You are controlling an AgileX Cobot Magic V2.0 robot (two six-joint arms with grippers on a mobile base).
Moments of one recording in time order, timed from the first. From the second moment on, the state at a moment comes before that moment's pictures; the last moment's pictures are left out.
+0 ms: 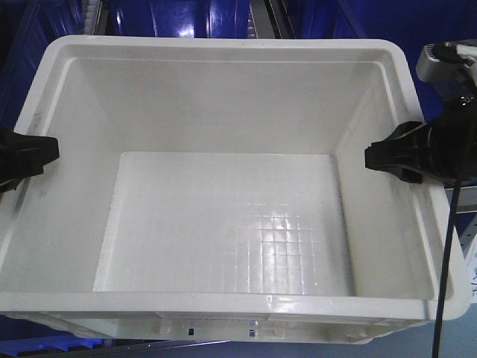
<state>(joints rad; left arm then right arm) -0.13 0.94 -0.88 -0.50 0.64 0.22 0.21 1.14 -1.06 0.34 0.84 -0.15</state>
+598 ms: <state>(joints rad) -0.13 0.94 -0.88 -0.50 0.64 0.22 0.21 1.14 -1.06 0.34 0.84 -0.15</state>
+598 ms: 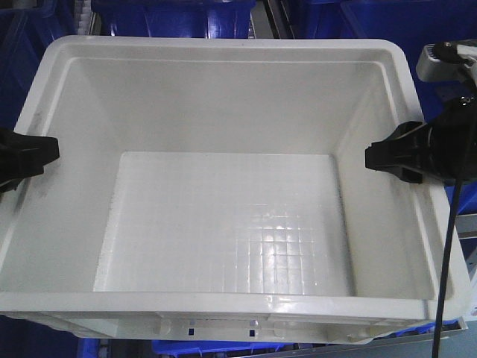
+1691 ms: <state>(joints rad) -0.13 0.94 -0.88 -0.50 0.64 0.22 0.21 1.14 -1.06 0.34 0.84 -0.15</state>
